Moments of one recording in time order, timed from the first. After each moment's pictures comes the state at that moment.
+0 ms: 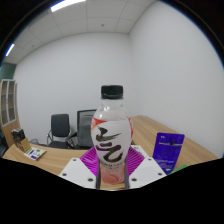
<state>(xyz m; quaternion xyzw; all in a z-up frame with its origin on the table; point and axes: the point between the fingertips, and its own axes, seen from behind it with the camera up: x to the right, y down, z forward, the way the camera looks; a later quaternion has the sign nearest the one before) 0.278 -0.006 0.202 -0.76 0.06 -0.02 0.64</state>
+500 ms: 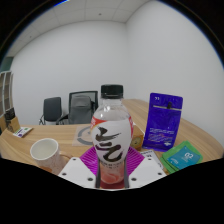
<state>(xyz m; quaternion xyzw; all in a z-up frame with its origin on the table) 0.312 -0.016 0.062 -0.80 0.08 -0.05 0.59</state>
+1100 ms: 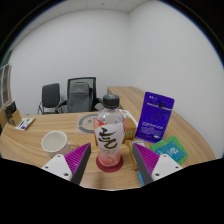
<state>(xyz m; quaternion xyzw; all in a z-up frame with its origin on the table) 0.308 -0.074 0.081 -0.85 0.08 -0.07 0.51</state>
